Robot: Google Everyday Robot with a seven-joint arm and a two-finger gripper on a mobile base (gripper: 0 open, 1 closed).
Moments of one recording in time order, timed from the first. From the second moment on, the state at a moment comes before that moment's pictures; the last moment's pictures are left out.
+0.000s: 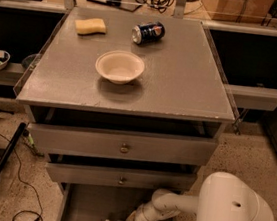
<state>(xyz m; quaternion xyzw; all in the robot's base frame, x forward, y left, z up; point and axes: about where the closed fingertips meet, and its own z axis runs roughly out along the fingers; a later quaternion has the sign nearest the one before) 0.450 -0.028 0.157 -0.61 0.73 0.28 0.12</state>
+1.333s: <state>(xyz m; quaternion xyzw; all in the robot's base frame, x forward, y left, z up) 0.437 -0.047 0.297 -0.60 0.74 0.27 0.13</state>
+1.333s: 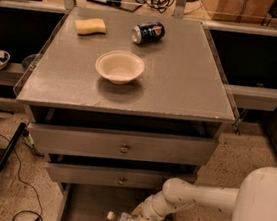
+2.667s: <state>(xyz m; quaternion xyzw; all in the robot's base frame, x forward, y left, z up) 0.394 -0.058 0.392 -0.62 0.73 0.22 0.16</state>
